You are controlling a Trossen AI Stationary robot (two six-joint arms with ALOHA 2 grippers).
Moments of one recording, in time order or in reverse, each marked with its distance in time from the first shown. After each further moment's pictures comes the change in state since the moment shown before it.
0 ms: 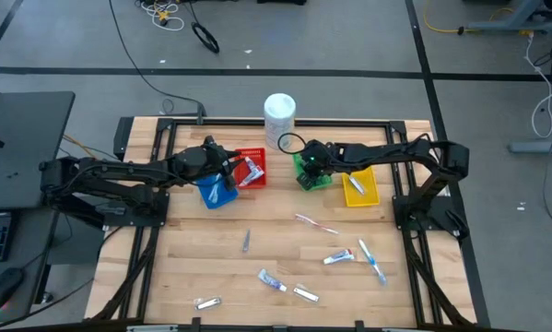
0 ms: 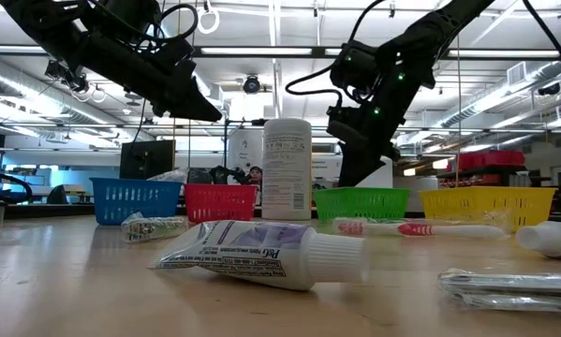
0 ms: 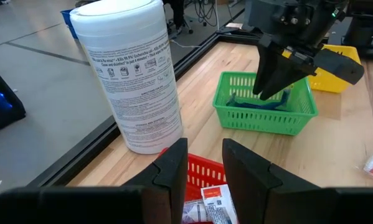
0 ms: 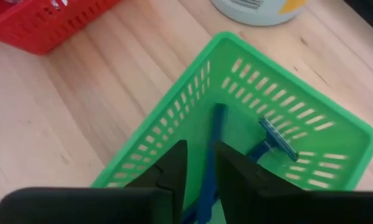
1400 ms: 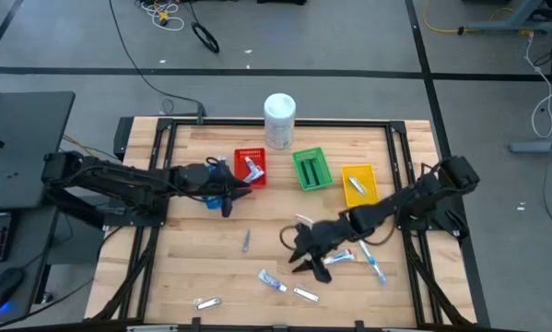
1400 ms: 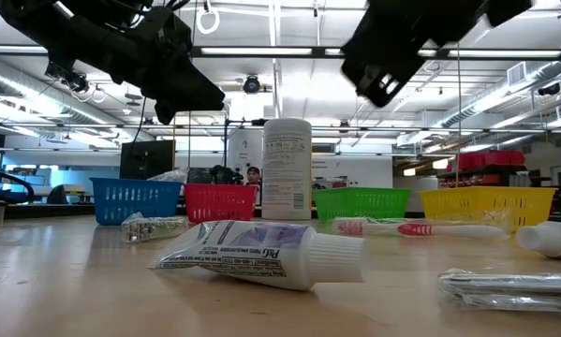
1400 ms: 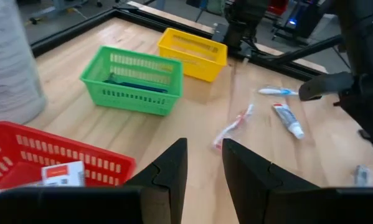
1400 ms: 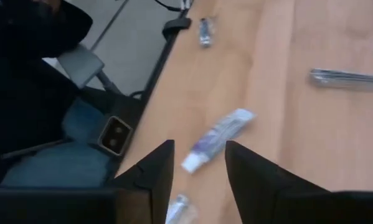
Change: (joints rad) left arm -0.211 0.015 0.001 -0.001 0.201 -0.292; right arm 0.689 -0.014 -0.036 0.465 -0.361 0.035
